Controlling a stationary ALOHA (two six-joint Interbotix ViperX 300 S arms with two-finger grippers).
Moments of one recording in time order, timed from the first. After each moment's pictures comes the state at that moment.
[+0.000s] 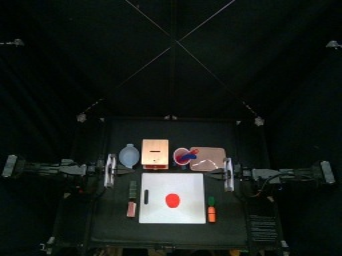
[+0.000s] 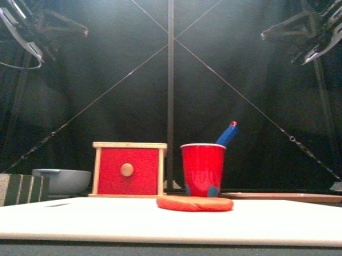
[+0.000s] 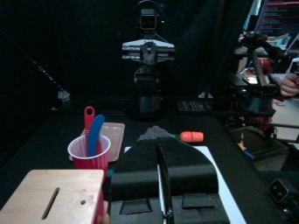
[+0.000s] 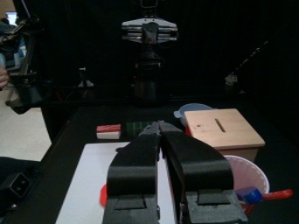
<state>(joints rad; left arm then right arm) 0.00 -0.97 1.19 0.00 -0.29 0.00 0.00 -0.97 1.18 0.00 -0.29 0.00</state>
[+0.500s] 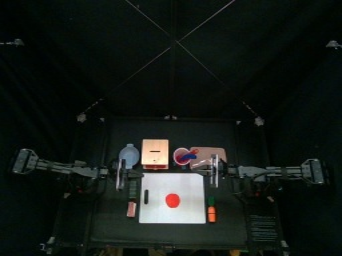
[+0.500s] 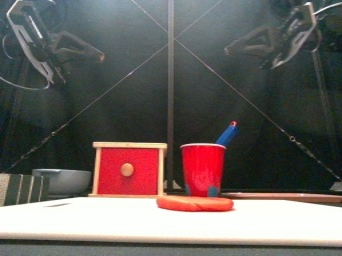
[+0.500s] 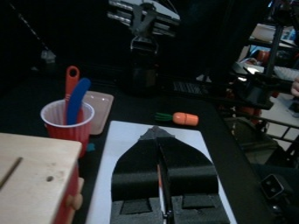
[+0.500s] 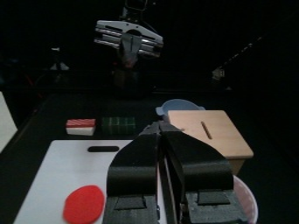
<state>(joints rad) -0.08 -0.64 1.21 -0.18 -0.54 -0.01 -0.12 -0.59 1.02 -0.11 -0.42 0.00</state>
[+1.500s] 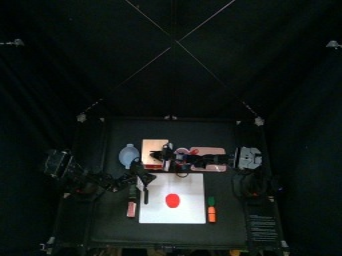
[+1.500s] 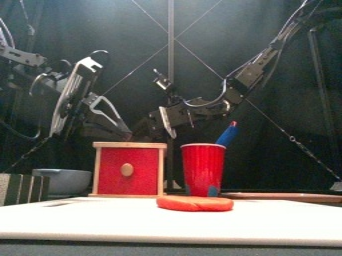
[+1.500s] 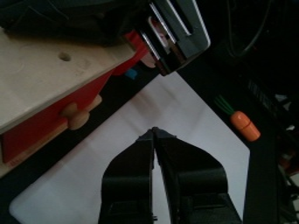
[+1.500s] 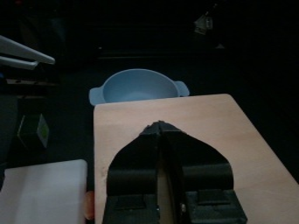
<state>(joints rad) -0.25 -0.06 1.03 -0.94 -0.76 -0.10 -0.30 0.38 0.39 -0.16 -0.60 -0.01</state>
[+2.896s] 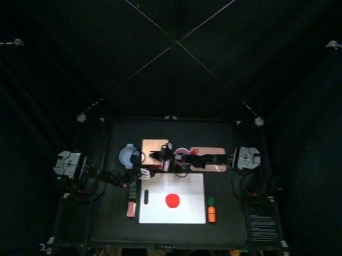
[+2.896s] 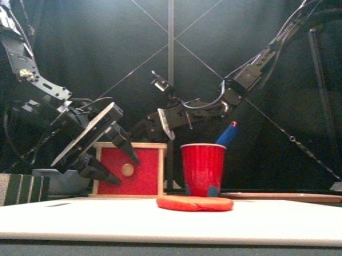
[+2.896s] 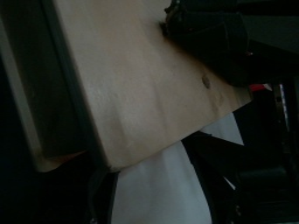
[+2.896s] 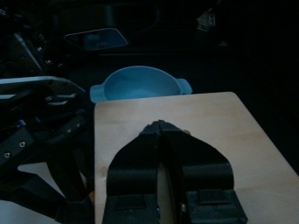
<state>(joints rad) -0.09 0.11 0.95 -1.11 -0.77 -0.32 -0.28 0.39 0.38 -0.17 -0.58 0.01</state>
